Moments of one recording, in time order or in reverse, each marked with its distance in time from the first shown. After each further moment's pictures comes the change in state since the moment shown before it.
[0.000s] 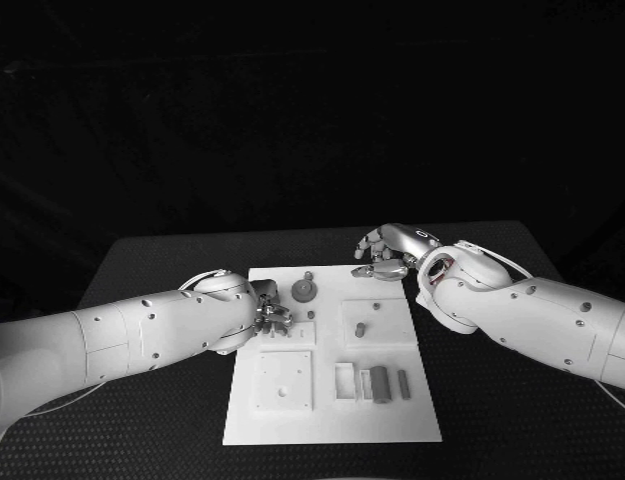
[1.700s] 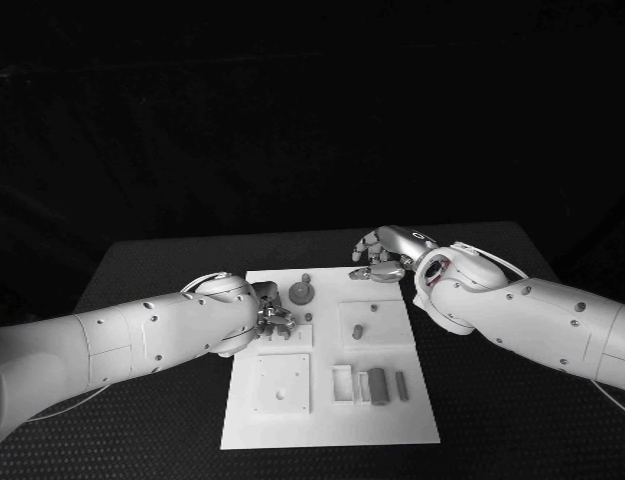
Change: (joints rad) left arm 0.000 0.025 0.000 -0.019 0.017 -0.002 0.002; left_hand -0.014 -0.078 -0.013 0.060 -0.031 0.024 -0.034 0.006 0.027 0.023 -0.029 0.016 -0.021 -0.007 -0.008 0.024 -0.037 0.001 0.007 -0.008 -0.017 0.011; right arm 0.000 0.000 0.000 -0.002 0.000 0.005 -0.002; right_hand 0.000 0.000 -0.003 0.003 0.000 -0.002 0.004 0.000 0.000 0.000 0.000 0.000 -0.002 -0.001 0.001 0.000 0.000 -0.009 0.000 0.000 -0.004 0.000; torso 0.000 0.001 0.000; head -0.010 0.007
